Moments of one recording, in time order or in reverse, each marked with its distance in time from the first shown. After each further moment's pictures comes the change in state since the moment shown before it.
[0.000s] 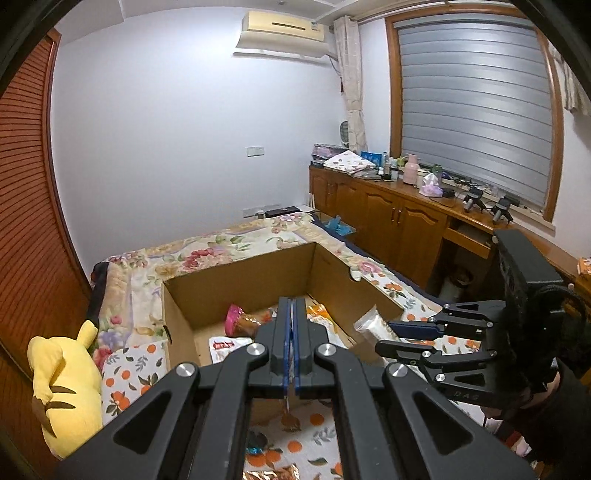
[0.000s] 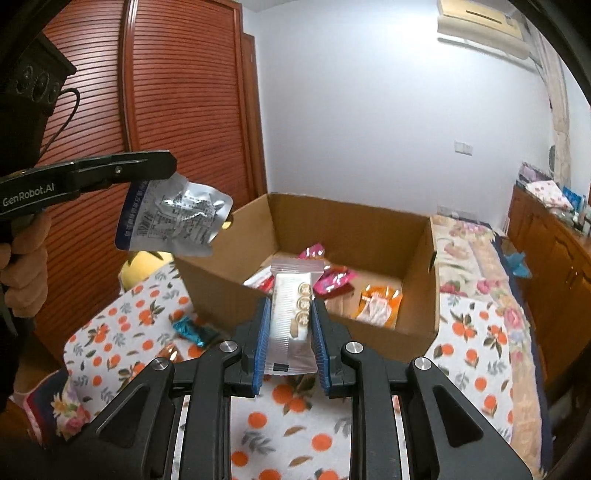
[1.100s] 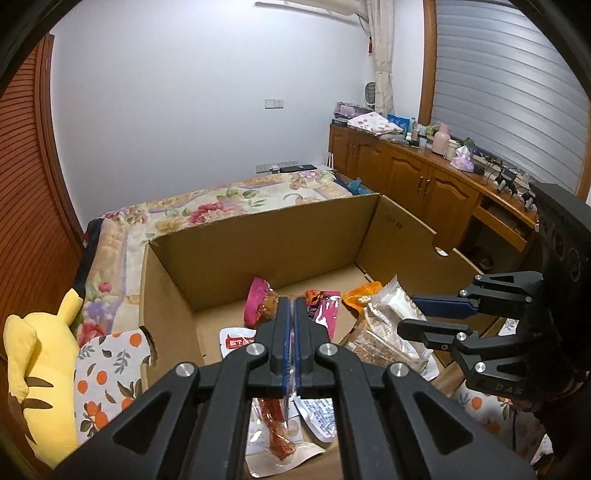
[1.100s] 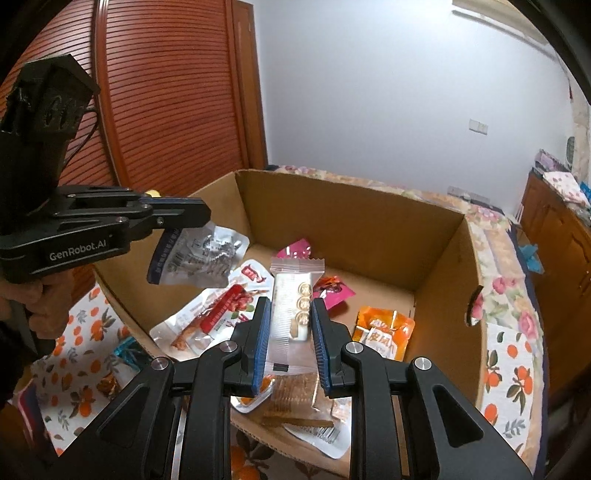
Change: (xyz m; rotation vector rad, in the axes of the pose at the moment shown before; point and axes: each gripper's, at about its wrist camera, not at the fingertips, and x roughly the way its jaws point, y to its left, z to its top) left arm 0.128 0.059 -0.024 -0.066 0.165 0.028; right arm 0.110 -0.040 0.023 -0.006 0.132 0.027
